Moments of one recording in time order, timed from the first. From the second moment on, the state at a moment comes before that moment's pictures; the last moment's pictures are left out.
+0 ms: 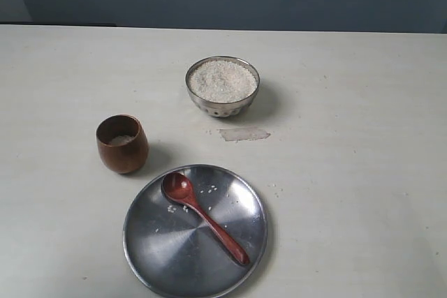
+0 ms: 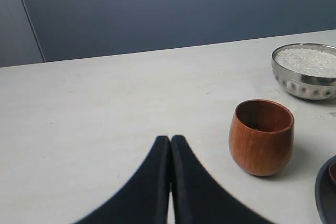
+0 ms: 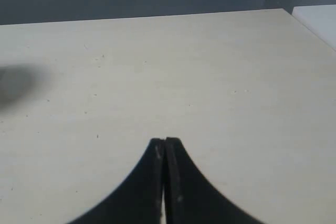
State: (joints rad) left arm -0.02 0.01 -0.03 0.08 0.30 -0.04; right arm -0.09 0.21 0.00 0.04 0.23 0.00
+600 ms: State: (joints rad) left arm -0.02 0.00 -0.01 0.04 0.31 -0.01; right arm -0.09 0.21 0.00 0.04 0.23 0.00
